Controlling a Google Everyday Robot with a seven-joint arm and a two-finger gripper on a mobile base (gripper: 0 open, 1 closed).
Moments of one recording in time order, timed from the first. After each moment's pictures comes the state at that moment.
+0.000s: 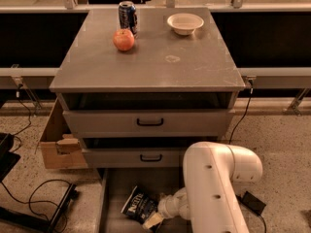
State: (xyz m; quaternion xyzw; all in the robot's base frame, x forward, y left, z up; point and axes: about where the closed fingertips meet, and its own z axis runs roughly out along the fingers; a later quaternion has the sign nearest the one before) arm 0.504 0.009 0.149 -0.45 0.82 0.24 0.24
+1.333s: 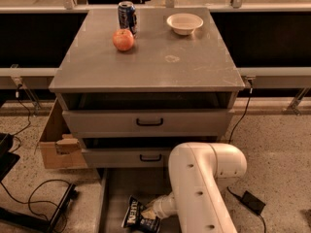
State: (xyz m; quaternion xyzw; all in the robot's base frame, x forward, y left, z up) arm 0.500 0.044 0.144 -0.45 0.81 0.30 0.23
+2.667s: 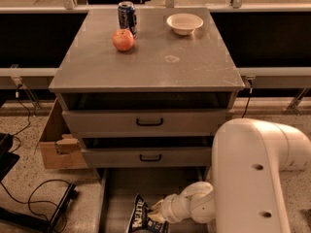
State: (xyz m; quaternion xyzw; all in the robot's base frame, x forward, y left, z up) arm 0.438 0.014 0.307 -0.50 0.78 0.28 0.24
